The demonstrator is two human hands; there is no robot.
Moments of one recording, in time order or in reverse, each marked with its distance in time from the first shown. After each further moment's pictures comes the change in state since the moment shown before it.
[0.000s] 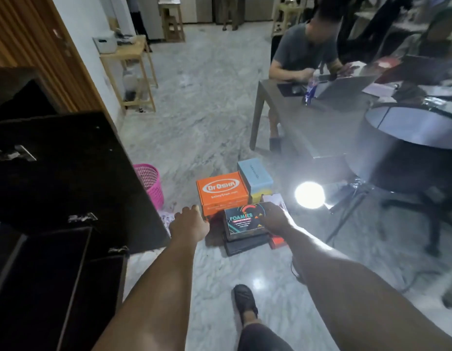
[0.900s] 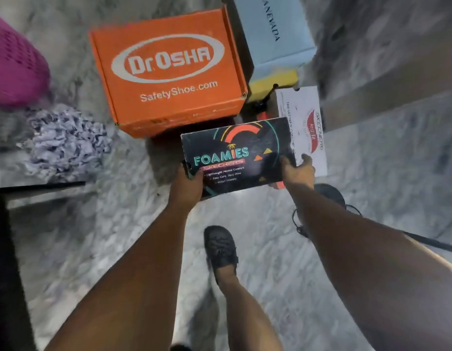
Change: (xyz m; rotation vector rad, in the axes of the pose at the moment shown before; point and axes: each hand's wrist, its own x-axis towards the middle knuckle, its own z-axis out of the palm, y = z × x) left_hand 0.459 0.050 0.491 -0.851 -0.413 -0.462; right_hand 0.518 0.303 0.214 0.266 0.188 0.710
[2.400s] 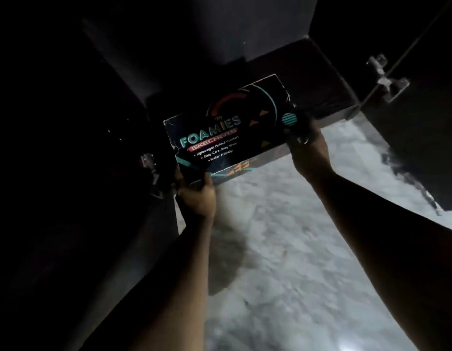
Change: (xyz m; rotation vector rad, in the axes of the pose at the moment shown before) left_hand -0.049 -0.640 -0.322 -1.031 1.759 -0.295; right_hand -0.459 0.102 0.700 -0.401 -1.055 -1.429
